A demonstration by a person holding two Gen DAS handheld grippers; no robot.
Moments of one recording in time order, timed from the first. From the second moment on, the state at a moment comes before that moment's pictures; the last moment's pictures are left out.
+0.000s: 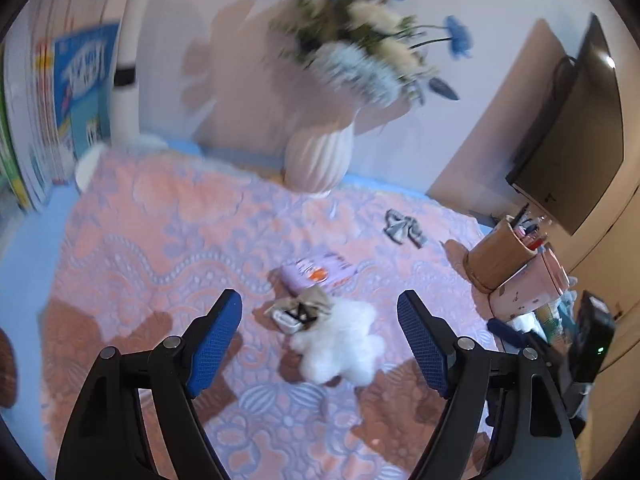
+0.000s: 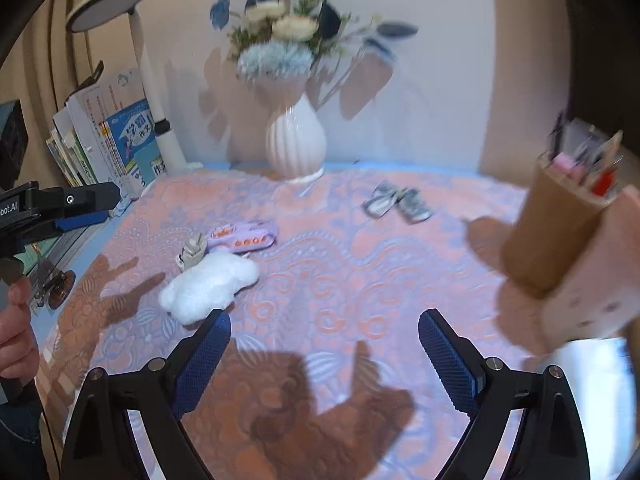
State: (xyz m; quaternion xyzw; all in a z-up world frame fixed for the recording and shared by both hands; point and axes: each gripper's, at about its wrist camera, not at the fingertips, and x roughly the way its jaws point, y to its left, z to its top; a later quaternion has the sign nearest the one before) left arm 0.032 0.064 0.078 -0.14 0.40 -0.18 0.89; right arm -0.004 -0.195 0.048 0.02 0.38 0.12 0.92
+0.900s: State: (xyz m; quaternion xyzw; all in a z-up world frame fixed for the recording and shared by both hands) left arm 0.068 0.073 0.017 -0.22 0.39 -0.26 0.85; right arm 0.051 -0.121 0.023 0.06 0.47 0.20 0.85
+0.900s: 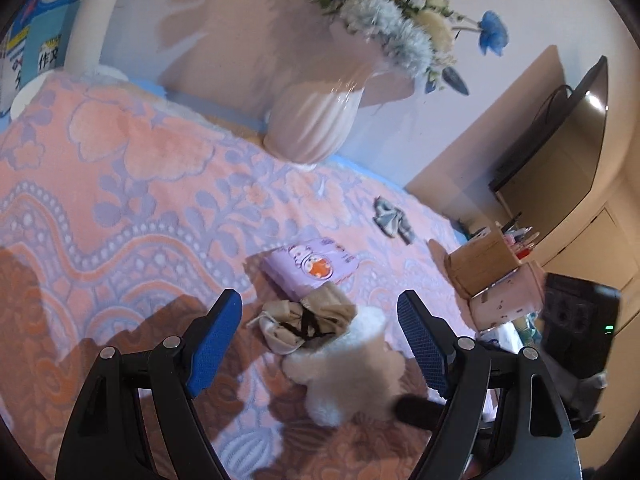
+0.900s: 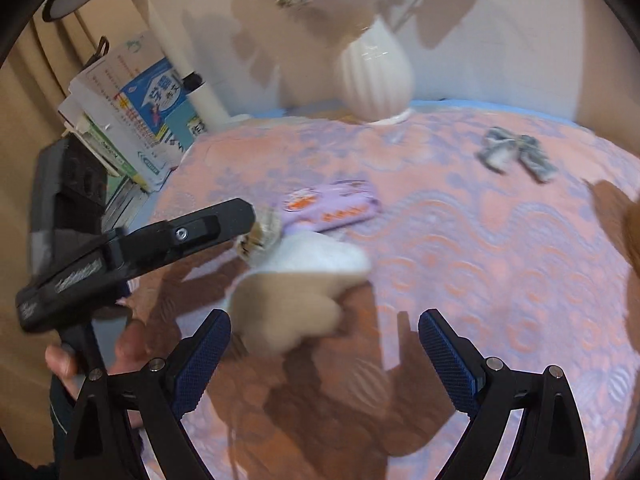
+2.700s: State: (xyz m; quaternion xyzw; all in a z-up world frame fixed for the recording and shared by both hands) left arm 0.027 -0.018 0.068 -0.05 0.35 -0.28 0.89; right arm 0.018 -0.213 0.051 0.11 0.43 0.08 0.89
